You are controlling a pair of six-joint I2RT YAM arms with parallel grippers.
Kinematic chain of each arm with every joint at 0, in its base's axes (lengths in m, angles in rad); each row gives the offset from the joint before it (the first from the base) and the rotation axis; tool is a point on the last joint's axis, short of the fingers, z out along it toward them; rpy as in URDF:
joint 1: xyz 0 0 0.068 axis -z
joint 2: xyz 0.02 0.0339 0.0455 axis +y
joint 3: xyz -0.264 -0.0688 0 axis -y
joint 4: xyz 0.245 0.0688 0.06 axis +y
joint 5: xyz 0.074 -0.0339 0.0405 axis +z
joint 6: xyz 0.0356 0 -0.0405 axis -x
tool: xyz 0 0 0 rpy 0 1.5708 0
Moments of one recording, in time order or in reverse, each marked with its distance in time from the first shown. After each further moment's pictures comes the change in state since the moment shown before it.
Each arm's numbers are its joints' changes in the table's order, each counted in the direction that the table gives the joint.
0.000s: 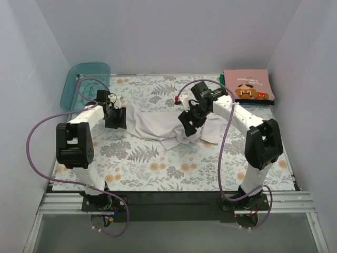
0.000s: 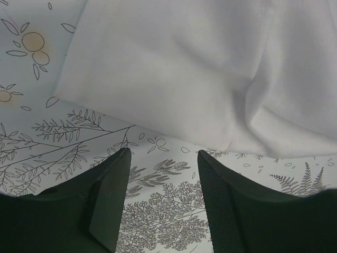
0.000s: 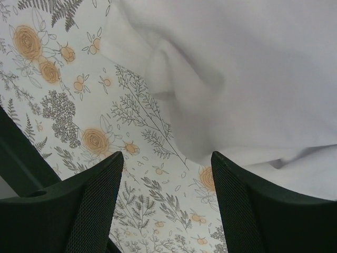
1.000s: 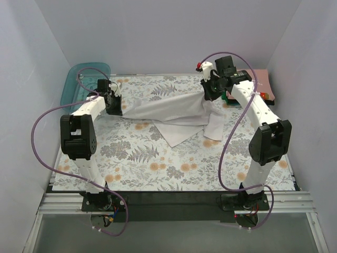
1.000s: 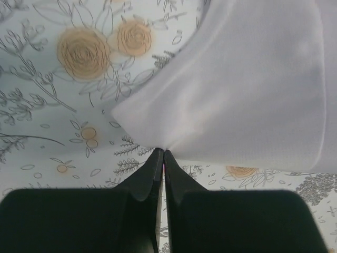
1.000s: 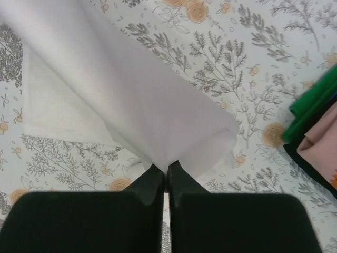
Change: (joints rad) left arm 0.000 0.142 0.187 -0.052 0.054 0.029; right arm 0.177 0.056 0.251 -0.071 -0.162 -0.039
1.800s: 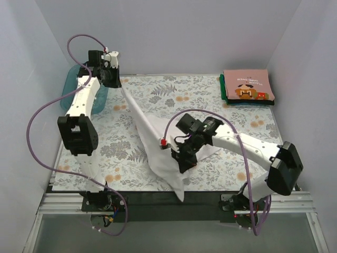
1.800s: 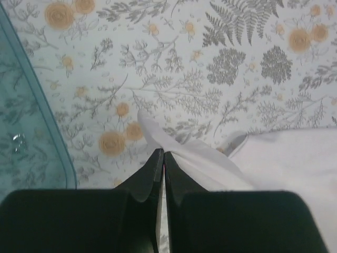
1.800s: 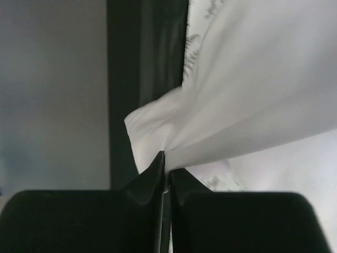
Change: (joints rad) left arm -0.001 -0.033 0.457 0.253 -0.089 -0.118; right arm -0.493 -0.420 -0.554 0.174 0.439 0.153
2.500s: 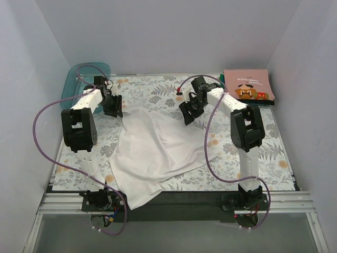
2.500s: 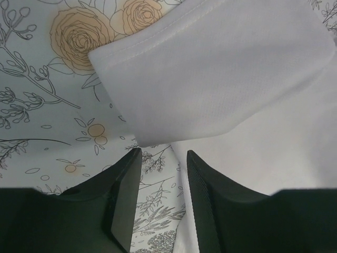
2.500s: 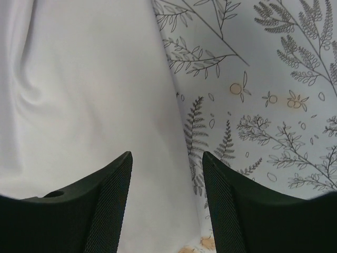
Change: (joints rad) left arm -0.059 0.190 -0.196 0.010 -0.009 0.022; right arm 0.397 0.686 0.498 -0.205 -0.289 -0.158
